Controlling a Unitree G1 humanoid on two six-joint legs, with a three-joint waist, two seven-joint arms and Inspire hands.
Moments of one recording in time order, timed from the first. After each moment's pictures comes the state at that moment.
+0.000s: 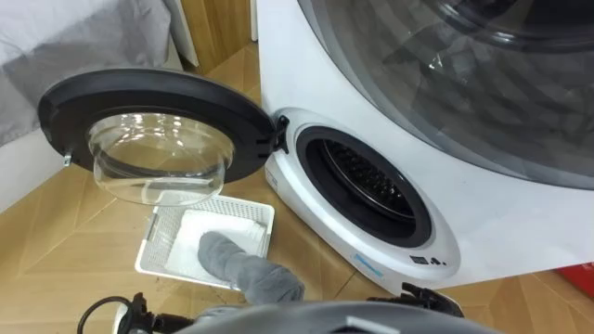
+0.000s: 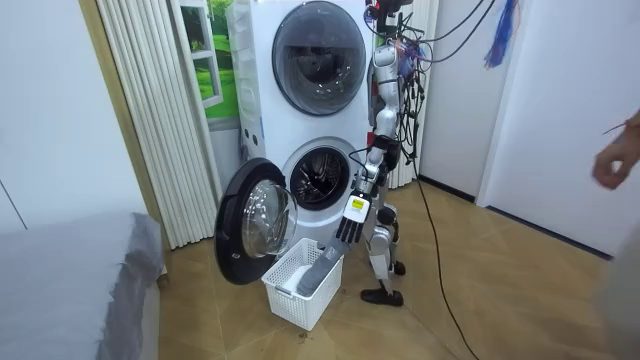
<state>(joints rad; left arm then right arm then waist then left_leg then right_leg) 0.19 0.17 0.09 1.10 0.09 0.02 0.19 0.06 -0.21 0.09 1.32 0.23 -0.03 0.17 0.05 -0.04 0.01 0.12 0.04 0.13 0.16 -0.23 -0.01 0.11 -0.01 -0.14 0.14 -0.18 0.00</state>
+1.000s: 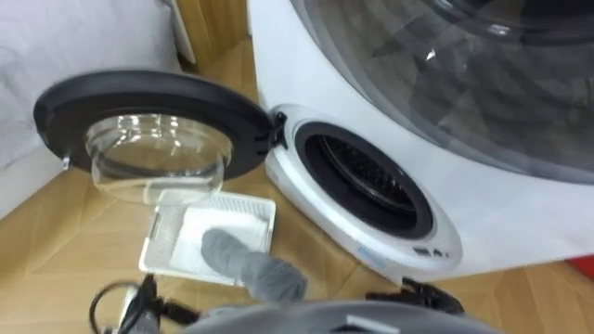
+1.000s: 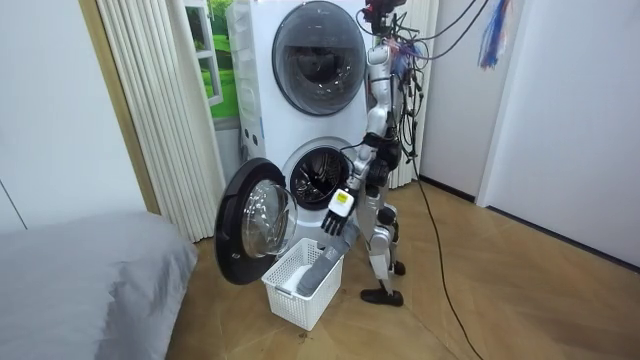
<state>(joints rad) 0.10 0.18 -0.01 1.10 0.24 -0.03 0.19 0.02 -0.22 0.13 1.32 0.26 -0.06 0.19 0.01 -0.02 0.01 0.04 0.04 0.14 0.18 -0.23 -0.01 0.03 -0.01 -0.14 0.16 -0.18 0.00</state>
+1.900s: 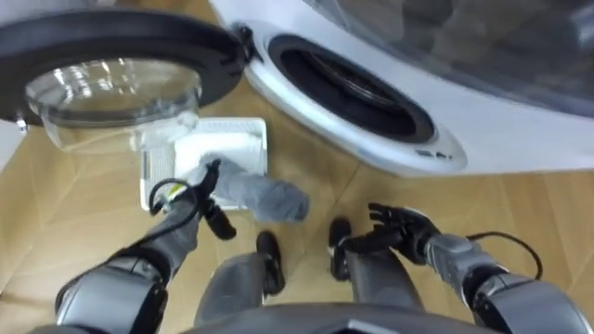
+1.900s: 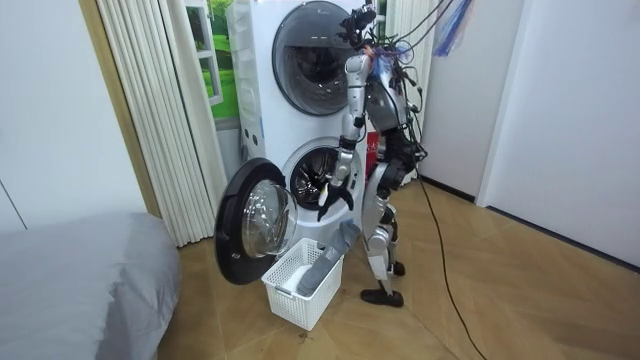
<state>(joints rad) -0.37 0.16 -0.27 1.30 0.70 -0.14 0.19 -0.28 -0.20 0.32 1.35 0.19 -0.10 0.26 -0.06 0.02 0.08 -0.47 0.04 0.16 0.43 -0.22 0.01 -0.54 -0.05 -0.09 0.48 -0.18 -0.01</state>
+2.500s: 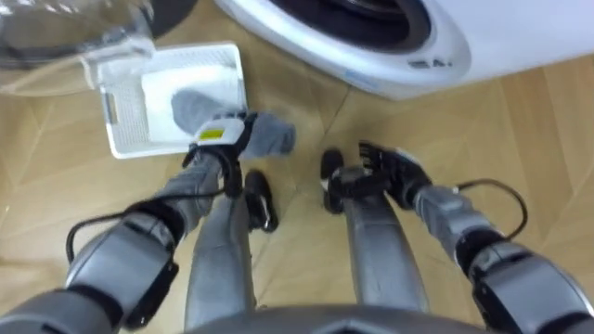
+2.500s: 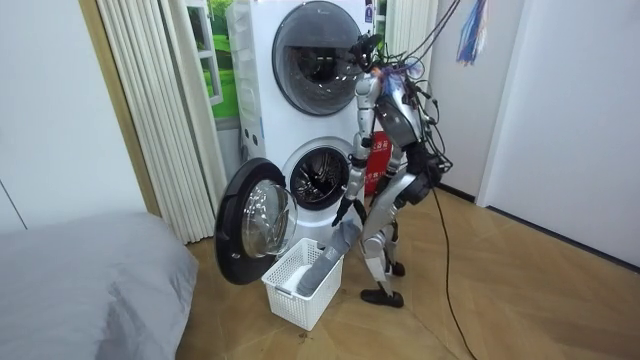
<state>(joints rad) -0.51 0.18 -0.49 1.28 0.85 -0.14 0.29 -0.37 -0.23 0.42 1.19 0.39 -0.14 0.20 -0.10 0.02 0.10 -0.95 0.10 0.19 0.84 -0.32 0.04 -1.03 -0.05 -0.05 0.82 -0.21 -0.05</state>
